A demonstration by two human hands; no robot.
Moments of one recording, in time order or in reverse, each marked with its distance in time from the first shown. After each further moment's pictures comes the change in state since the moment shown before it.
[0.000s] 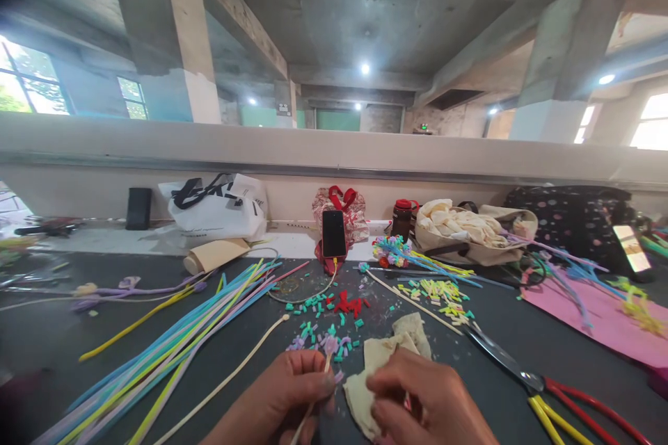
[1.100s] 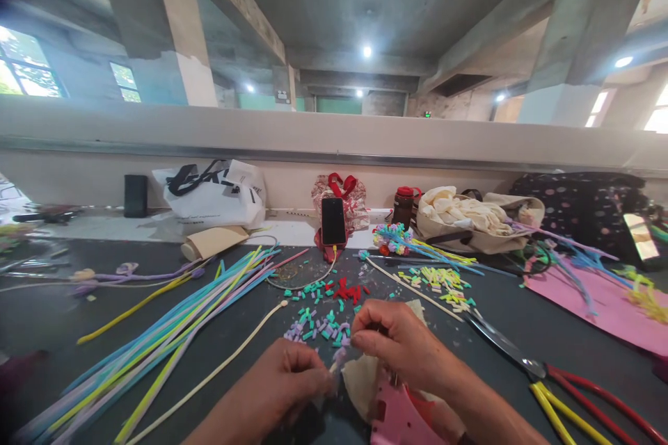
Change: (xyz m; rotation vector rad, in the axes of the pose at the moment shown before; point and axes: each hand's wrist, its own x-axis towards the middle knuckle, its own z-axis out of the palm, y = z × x) left_hand -0.002 0.003 -0.002 0.541 0.177 0.089; right_hand 0.050 0.019 0.000 0.222 -0.137 -0.041
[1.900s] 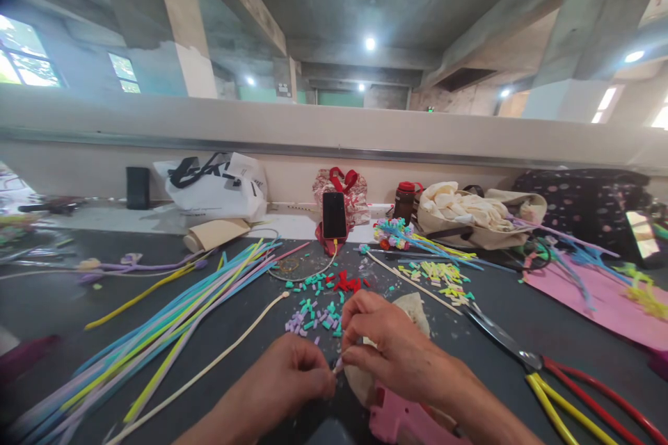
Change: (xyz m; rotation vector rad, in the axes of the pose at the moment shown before) left_hand 0.001 -0.014 0.004 0.192 0.011 0.029; right_hand -0.002 -0.013 0.004 -0.272 -0.099 -0.259
